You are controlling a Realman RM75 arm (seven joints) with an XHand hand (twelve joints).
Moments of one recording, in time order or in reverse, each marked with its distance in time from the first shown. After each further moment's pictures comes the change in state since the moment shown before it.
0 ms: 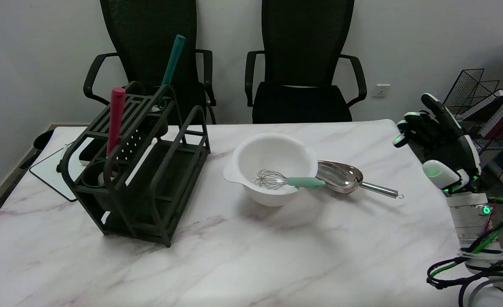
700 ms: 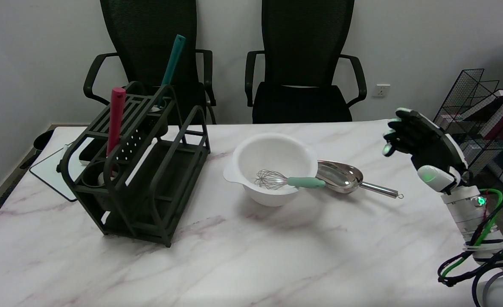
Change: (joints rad) arm 0.028 0.036 0.054 0.096 -0.191 -0.110 0.186
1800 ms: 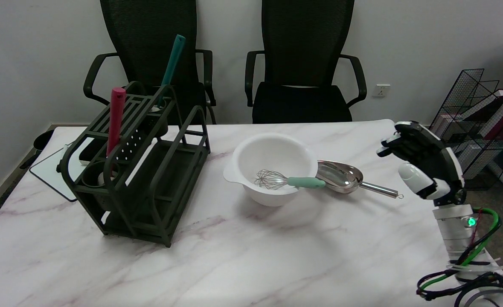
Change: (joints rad) arm -0.047 -0.102 -0.024 -0.077 0.082 0.108 -0.203
